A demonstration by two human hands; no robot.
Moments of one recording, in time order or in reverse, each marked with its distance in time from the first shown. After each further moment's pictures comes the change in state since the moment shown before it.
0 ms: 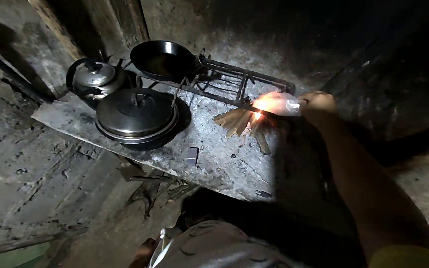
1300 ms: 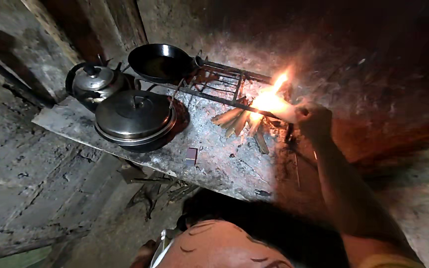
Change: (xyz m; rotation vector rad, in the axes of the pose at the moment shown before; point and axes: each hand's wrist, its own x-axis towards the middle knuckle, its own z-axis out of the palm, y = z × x) left_hand 0.010 -0.009 0.004 0.068 0.019 -0.010; right_hand -0.043 0.000 0.021 0.150 0.179 0.079
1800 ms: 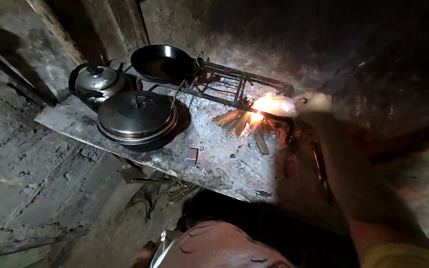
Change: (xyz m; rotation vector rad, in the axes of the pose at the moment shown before) left_hand -0.001 -0.005 0.007 -0.065 0.014 0.000; right_hand 0.038 -0.016 -0.020 -0.018 -0.189 0.062
